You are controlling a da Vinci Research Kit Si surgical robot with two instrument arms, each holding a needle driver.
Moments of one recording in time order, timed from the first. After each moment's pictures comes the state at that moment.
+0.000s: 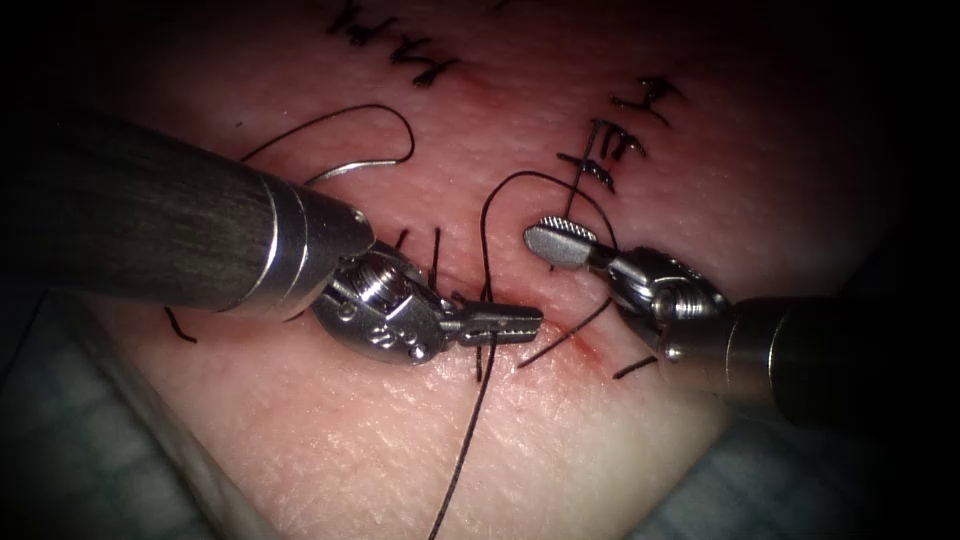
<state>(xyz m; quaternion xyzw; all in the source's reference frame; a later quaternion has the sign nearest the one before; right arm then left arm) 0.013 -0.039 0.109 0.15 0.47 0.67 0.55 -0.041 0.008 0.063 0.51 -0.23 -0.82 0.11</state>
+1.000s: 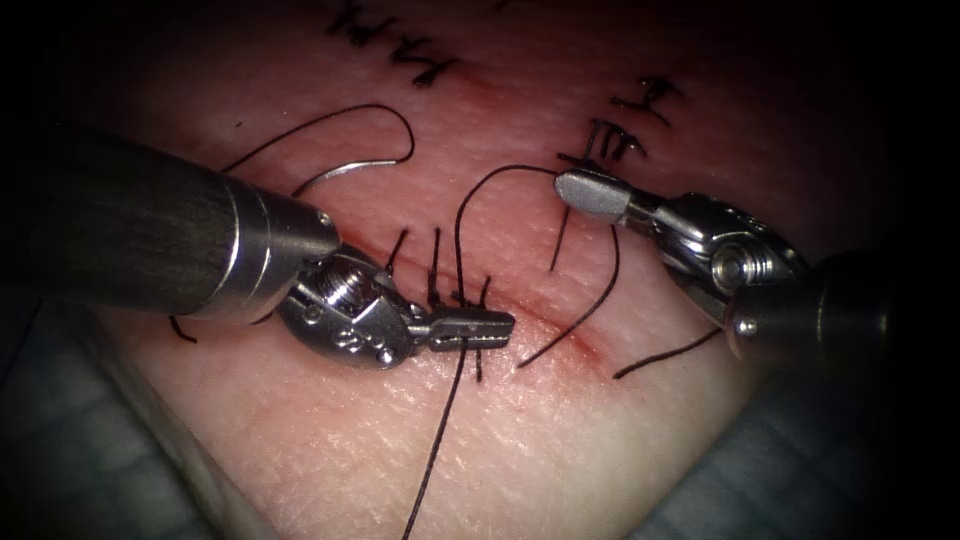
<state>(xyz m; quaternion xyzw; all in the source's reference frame) 0.014 -0.033 0.098 0.17 0.50 0.56 0.64 -0.039 0.007 0.061 0.53 -0.17 -0.82 0.12</state>
